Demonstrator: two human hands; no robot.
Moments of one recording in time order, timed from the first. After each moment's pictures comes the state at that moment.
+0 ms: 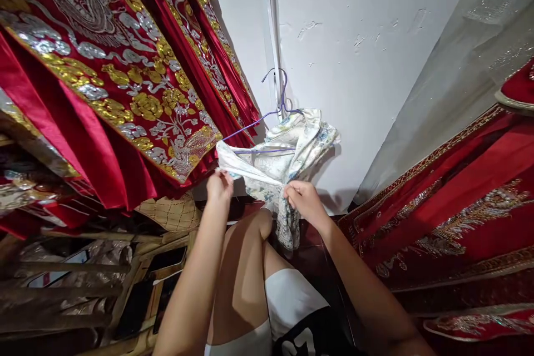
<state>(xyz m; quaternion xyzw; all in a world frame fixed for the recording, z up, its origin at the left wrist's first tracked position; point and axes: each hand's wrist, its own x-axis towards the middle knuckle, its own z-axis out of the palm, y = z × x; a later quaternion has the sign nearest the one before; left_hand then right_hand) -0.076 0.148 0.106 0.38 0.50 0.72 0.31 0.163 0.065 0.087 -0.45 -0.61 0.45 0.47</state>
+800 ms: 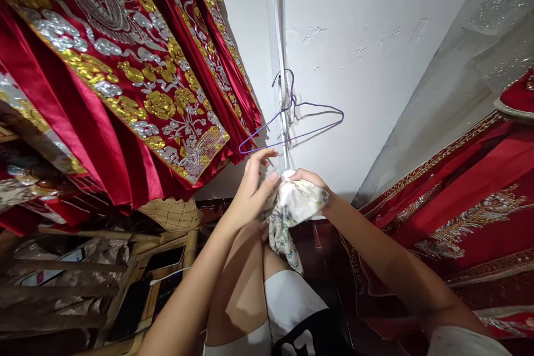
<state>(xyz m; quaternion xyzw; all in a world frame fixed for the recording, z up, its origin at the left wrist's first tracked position) -0.011 0.050 0.161 0.77 0.37 0.48 0.21 0.170 0.073 0.153 -0.30 -0.53 0.70 0.37</state>
